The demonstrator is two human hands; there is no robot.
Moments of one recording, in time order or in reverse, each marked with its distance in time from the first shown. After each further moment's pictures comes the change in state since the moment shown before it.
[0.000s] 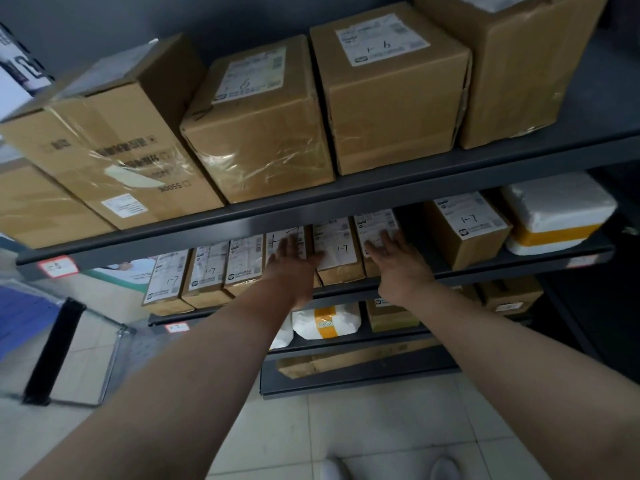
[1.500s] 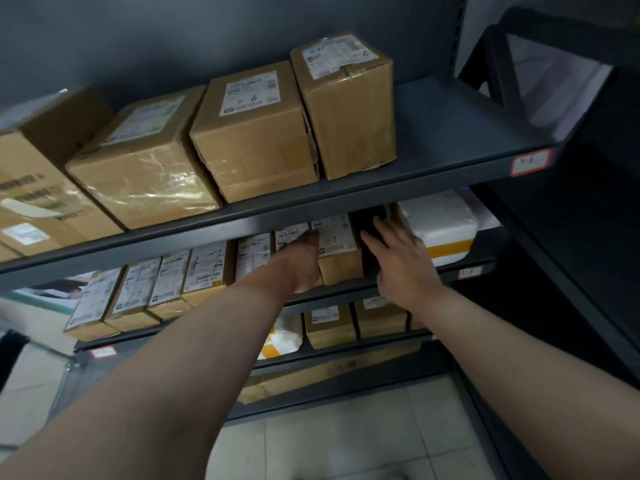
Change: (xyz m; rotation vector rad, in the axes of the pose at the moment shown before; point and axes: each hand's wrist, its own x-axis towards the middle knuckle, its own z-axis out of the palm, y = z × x) left_hand 0.018 0.158 -0.070 -0.200 0.105 0.089; right_hand -0.071 0.146 -0.050 -0.093 0.444 -0.100
